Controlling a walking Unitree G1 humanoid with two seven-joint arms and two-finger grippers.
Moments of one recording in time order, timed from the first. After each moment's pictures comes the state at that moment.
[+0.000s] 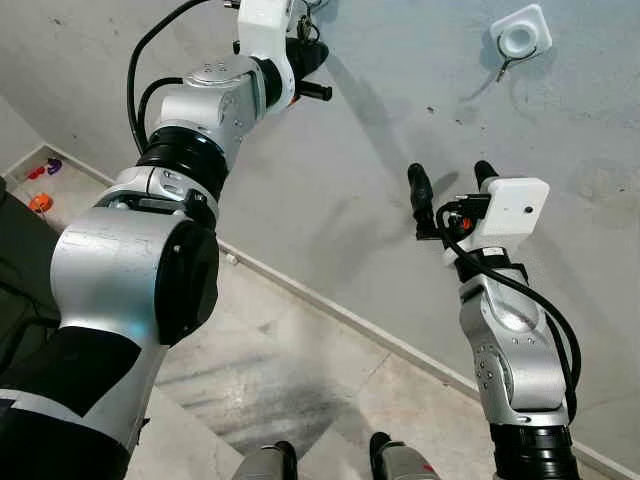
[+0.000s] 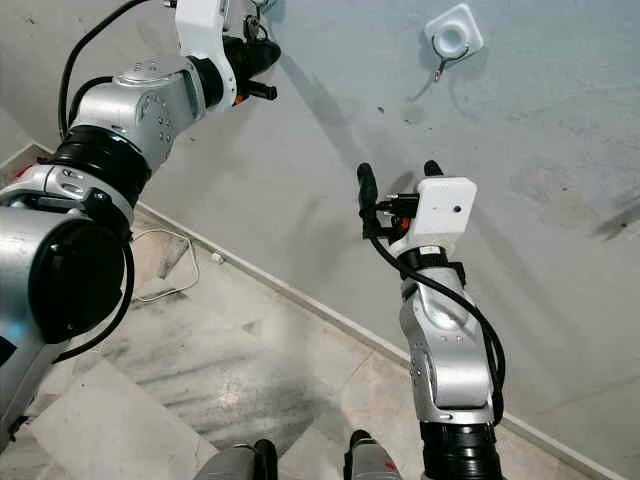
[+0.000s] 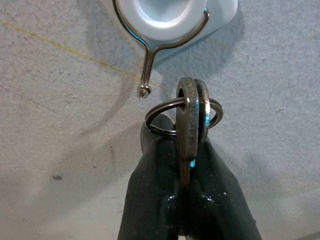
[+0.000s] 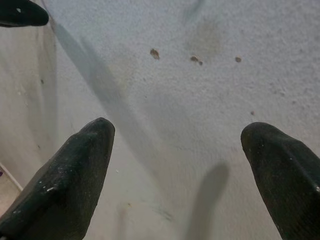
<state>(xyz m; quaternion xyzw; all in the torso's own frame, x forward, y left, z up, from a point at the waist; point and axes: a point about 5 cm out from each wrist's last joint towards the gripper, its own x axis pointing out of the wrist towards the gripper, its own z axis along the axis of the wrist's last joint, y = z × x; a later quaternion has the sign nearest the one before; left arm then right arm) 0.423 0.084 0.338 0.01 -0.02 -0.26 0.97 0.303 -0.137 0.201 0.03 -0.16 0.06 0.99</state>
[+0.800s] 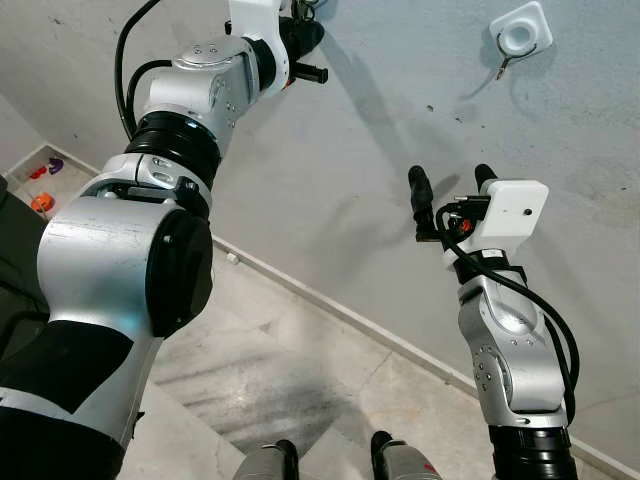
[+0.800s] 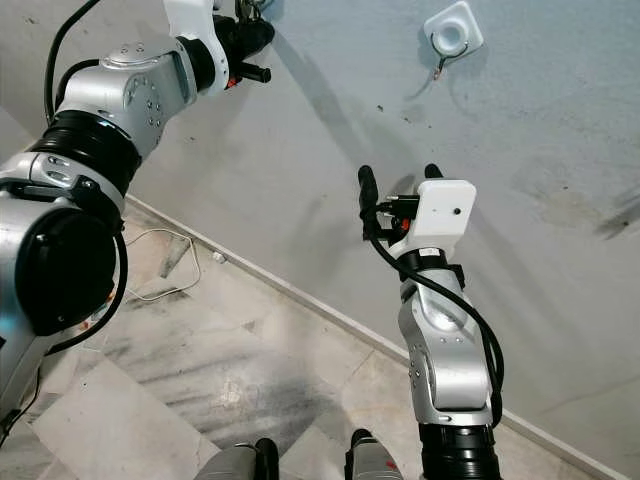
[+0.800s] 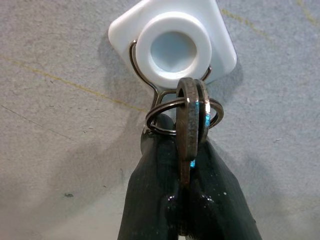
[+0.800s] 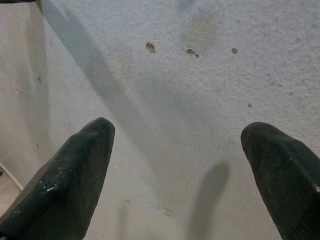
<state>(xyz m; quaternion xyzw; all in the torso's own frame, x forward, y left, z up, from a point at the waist) 0.422 0.090 0.352 0.00 -0.04 -0.25 0.97 0.303 -0.137 0.201 0.03 -0.16 0.06 0.99</state>
